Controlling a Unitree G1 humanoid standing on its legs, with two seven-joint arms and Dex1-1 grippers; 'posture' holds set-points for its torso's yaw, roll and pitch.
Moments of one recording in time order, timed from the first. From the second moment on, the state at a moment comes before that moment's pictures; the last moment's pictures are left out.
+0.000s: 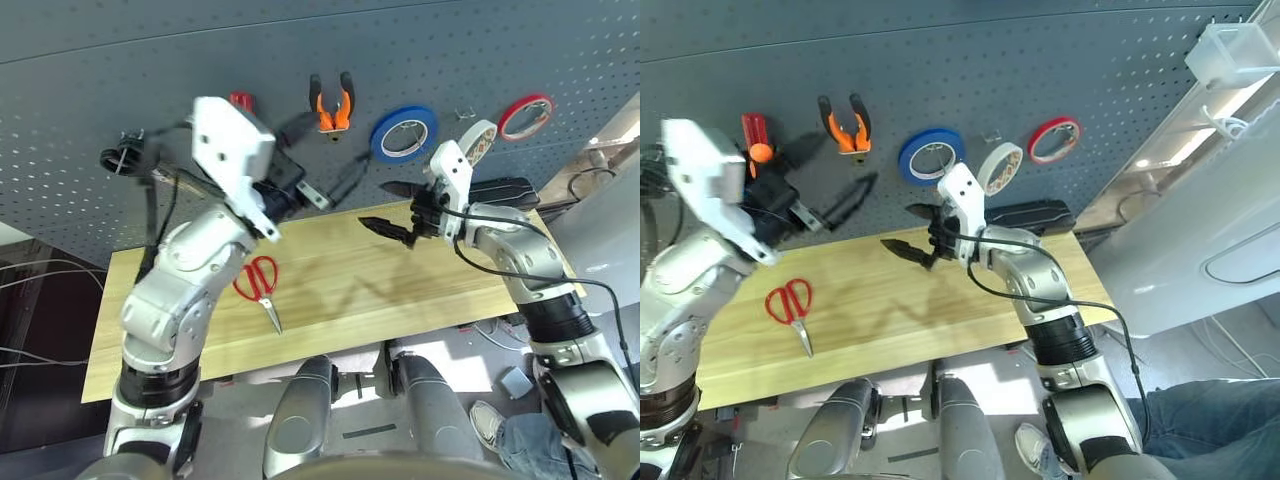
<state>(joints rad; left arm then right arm) -0.33 0.43 -0.13 -0.54 -0.46 0.78 -0.33 -0.53 -0.41 0.19 0.07 0.24 0.46 0.85</state>
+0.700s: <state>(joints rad) -0.07 0.32 0.02 -0.07 -0.22 0.89 -0.09 -0.53 -0.32 0.22 0.12 0.20 0.53 0.80</state>
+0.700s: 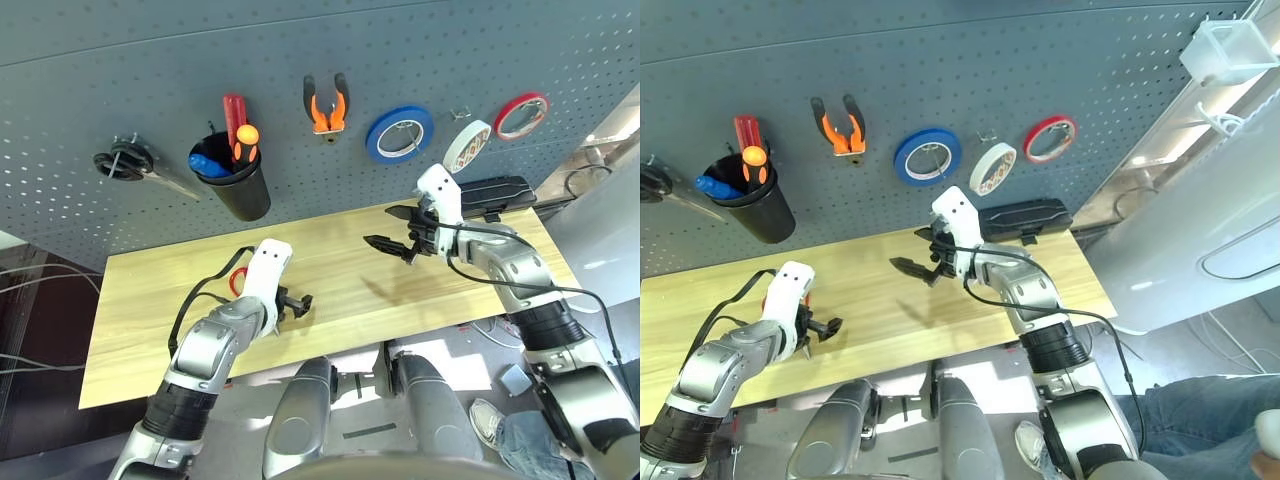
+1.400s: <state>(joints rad) -0.19 0.30 0.27 0.28 -0.18 0.70 0.01 -0.58 -0.22 0.33 0.18 0.16 0.44 0.86</state>
